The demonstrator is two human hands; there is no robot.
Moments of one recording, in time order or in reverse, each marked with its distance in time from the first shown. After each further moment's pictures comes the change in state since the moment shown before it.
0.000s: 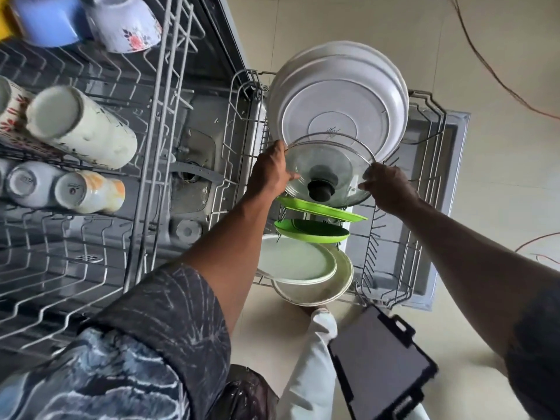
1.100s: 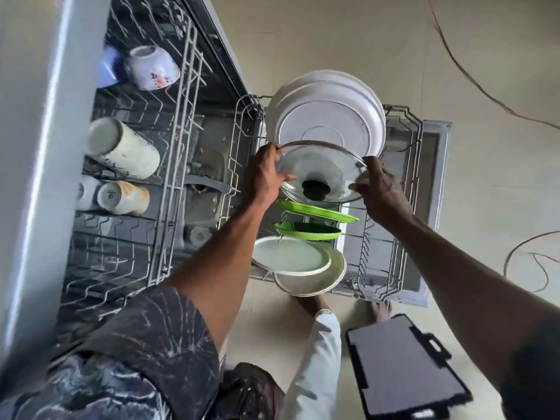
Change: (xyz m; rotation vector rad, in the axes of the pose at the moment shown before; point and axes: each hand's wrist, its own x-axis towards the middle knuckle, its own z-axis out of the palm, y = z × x) left_hand -0.058 0.036 -0.047 -0.169 0.213 0.095; right_hand -0.076 -0.024 -0.034 0.452 0.363 -0.138
